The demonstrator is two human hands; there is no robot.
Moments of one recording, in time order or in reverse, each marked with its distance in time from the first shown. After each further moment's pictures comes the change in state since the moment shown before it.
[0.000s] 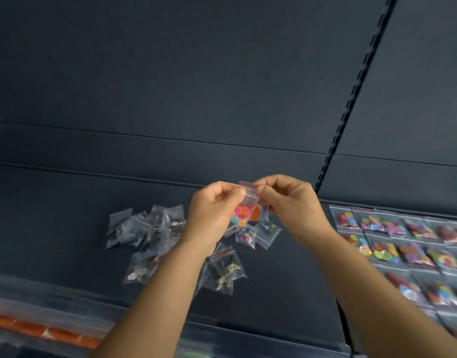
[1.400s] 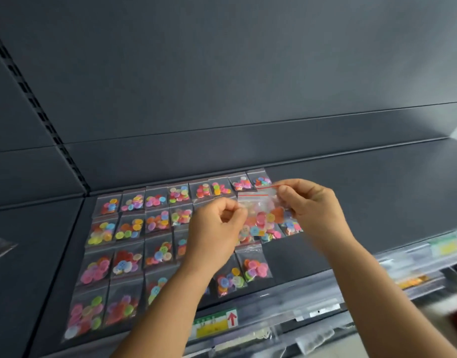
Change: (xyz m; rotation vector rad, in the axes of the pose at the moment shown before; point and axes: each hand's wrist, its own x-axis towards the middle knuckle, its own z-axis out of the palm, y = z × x) left_hand -0.169 0.016 0.422 0.324 -0.438 0.161; right_hand -0.168 0.051 -0.453 -0.009 0.568 0.220
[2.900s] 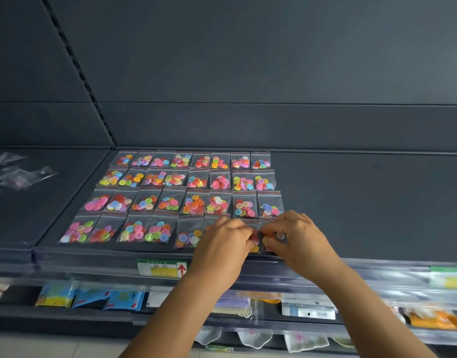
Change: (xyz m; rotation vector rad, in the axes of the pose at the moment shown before) left_hand -0.057 0.008 0.102 0.800 -0.156 0.052; right_hand -0.006 0.066 -0.089 -0.868 -0.591 -0.439
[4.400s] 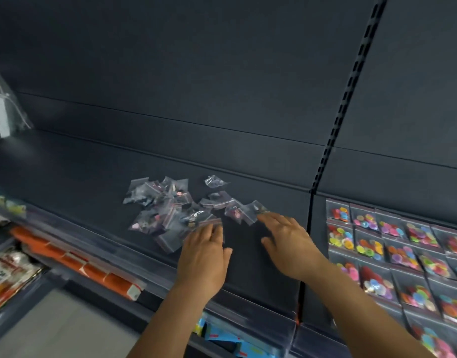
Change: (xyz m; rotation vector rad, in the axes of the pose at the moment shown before) left_hand -0.130 -0.436 -0.147 0.159 0.111 -0.563; right_hand 0.227 -0.374 0.223 -0.163 -0.242 -0.267
